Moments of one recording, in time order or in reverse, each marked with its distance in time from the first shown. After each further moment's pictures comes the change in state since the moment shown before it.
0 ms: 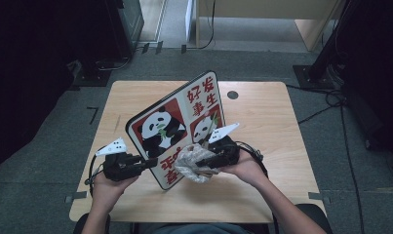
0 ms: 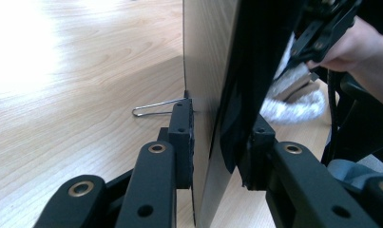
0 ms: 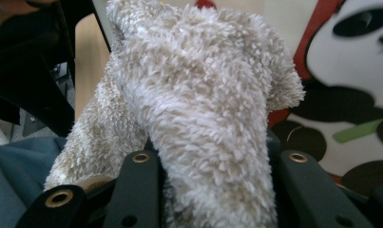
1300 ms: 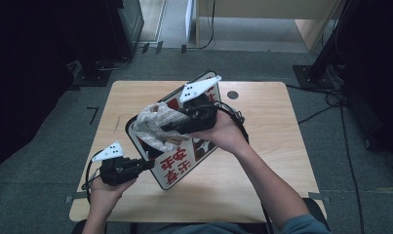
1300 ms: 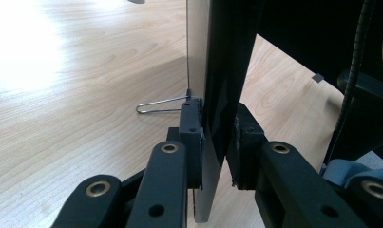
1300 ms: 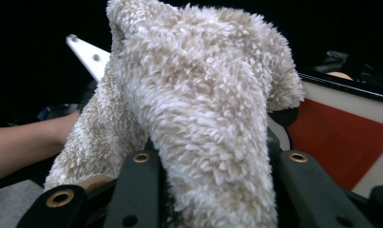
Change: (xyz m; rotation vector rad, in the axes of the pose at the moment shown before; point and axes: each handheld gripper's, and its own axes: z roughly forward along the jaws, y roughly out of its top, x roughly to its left) left arm -0.007 -0.006 -0.006 -0.019 0.031 0.002; right arm 0.053 0.152 -0.036 -0.175 0.026 -0.205
